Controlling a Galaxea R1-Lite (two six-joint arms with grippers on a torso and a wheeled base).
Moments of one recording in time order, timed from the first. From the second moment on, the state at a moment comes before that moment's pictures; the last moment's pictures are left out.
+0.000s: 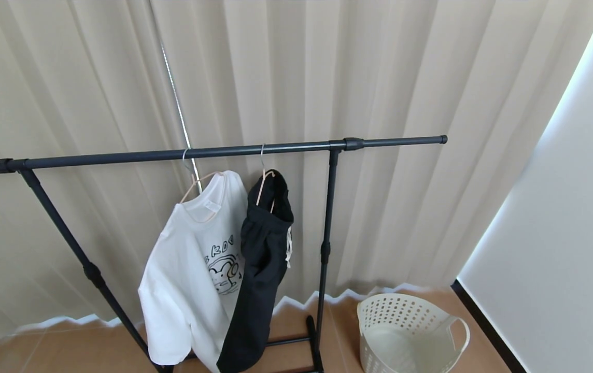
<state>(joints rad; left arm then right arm) -0.21 0.33 -0.02 0.05 -0.03 0.06 0.18 0.19 -0.02 0.06 -0.05 -0.04</state>
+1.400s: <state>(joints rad) 0.00 0.00 -0.02 0.06 -0.04 0.02 0.01 0.00 -0.02 0.06 -0.04 0.02</state>
